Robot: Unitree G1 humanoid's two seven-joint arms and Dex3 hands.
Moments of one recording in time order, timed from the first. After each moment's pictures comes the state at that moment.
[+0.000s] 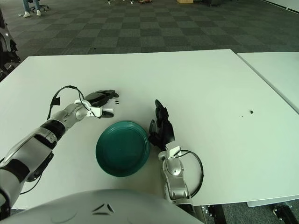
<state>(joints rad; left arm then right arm) -0.68 0.32 -0.58 1.08 0.71 -0.40 0.05 0.29 0.09 0.13 0.09 -0.06 -0.32 -0.01</state>
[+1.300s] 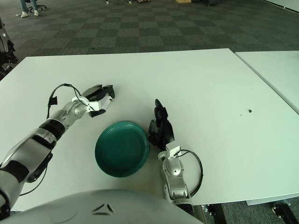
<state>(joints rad) -0.62 0.38 -0.48 0.86 0.60 -0.33 0.03 0.28 0.09 0.13 0.09 -0.04 -0.32 -0.01</state>
